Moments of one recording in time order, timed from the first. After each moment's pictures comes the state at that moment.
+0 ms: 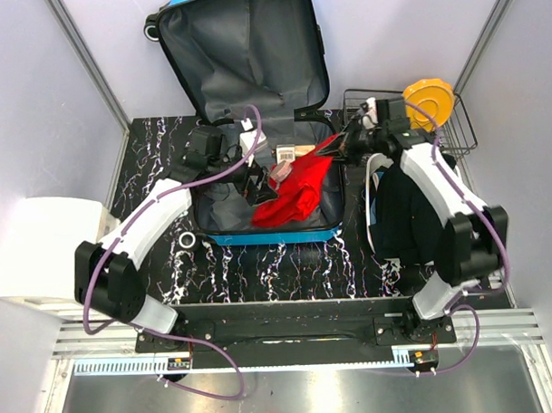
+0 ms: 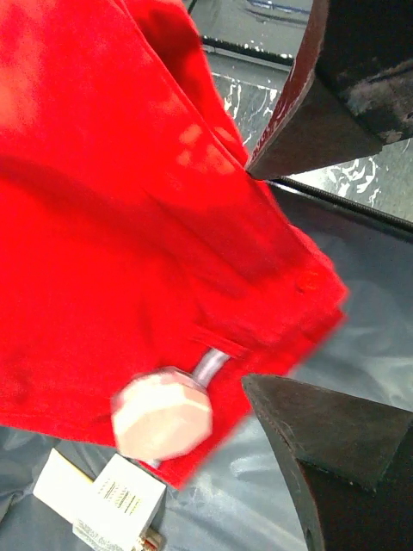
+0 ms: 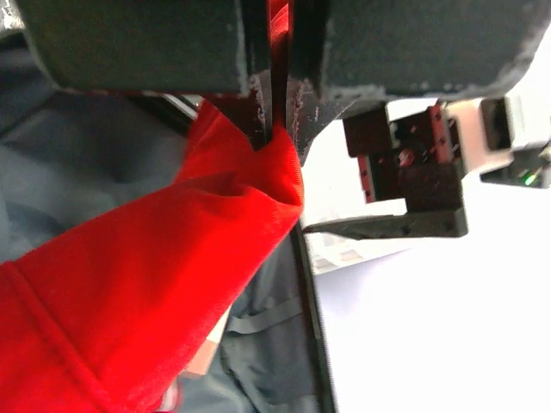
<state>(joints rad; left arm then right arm) -0.41 1.50 1.26 -0.39 0.72 0.26 0.23 1.71 1.49 -0.49 -0.72 0.94</state>
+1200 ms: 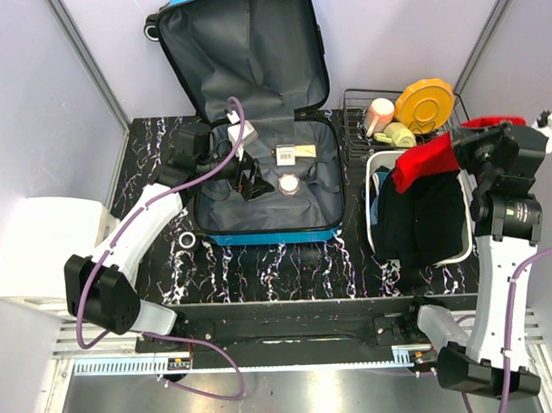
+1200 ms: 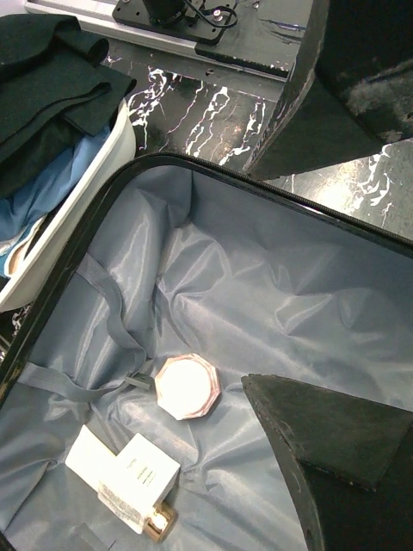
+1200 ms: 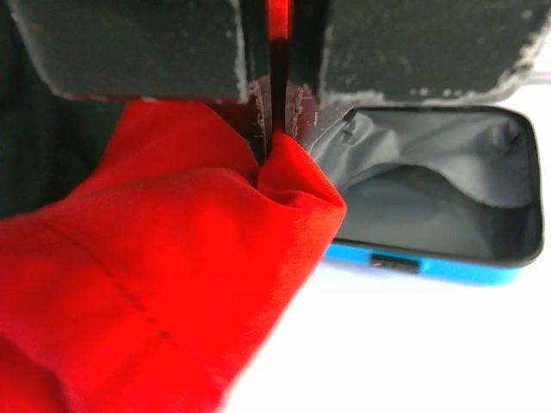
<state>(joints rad) -0.37 1.41 1.25 -0.35 0.75 0.16 -0.21 1.00 1.39 -0.57 -0.03 0.89</state>
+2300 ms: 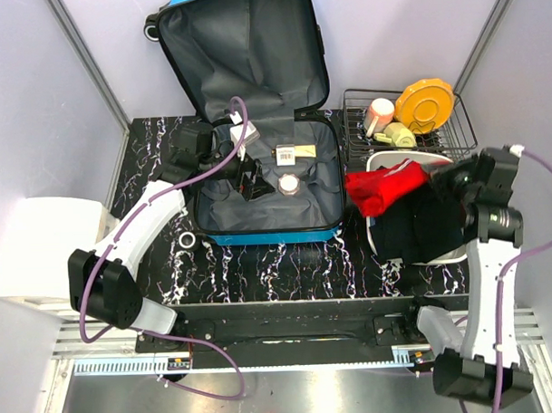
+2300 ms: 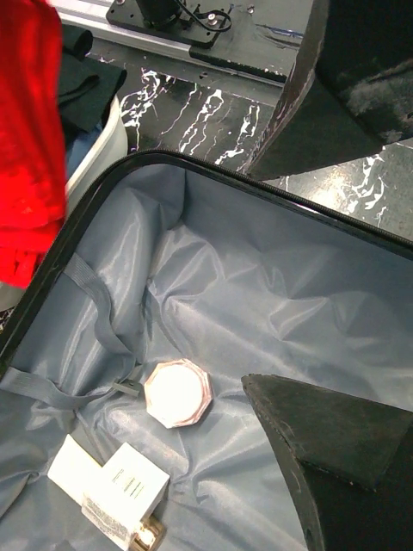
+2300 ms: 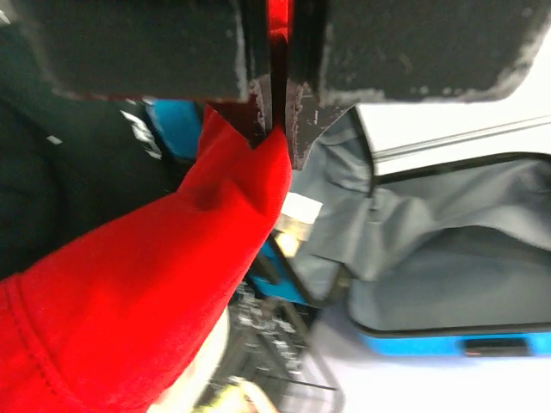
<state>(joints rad) -0.37 1.44 1.27 -0.37 0.76 0.16 -0.25 0.96 1.16 -0.63 -0.22 1.04</state>
